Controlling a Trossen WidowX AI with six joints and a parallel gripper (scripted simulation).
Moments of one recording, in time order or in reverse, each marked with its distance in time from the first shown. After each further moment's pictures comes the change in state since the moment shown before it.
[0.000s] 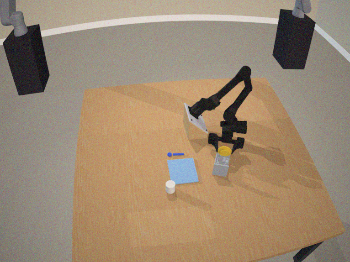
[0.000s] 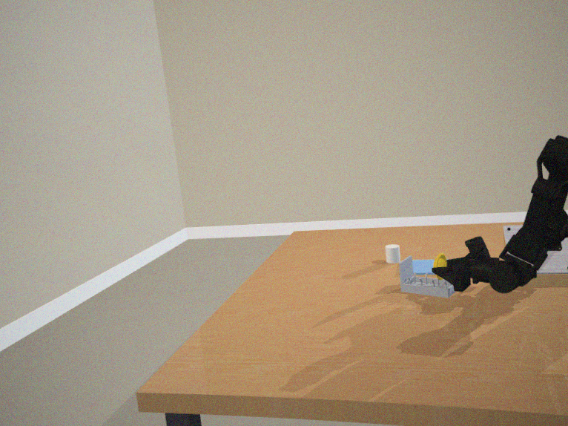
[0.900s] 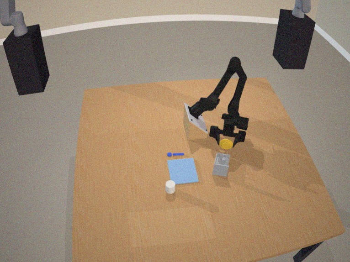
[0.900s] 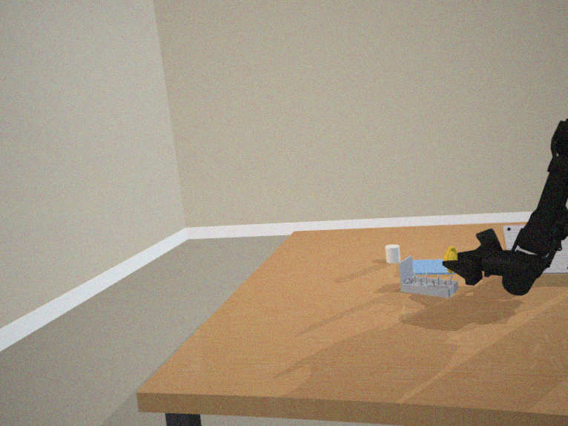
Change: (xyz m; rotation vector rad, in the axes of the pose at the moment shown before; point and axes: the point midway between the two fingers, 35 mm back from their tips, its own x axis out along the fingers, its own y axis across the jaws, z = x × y) arm -0.029 0.002 0.021 -0.020 0.003 -0.006
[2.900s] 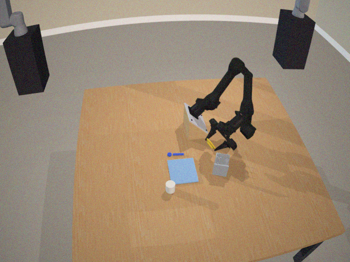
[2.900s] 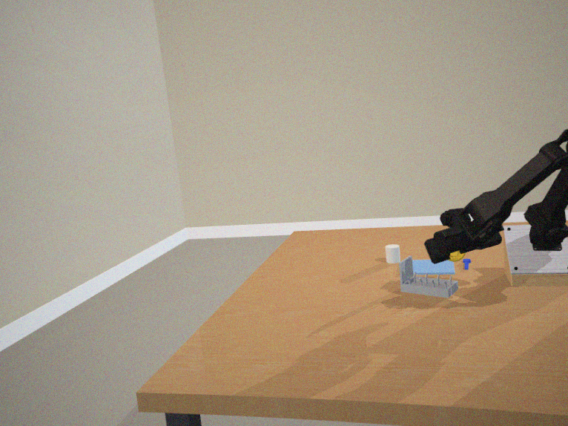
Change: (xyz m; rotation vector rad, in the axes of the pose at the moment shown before) arm 0.033 -0.055 0.020 0.044 0.510 -0.748
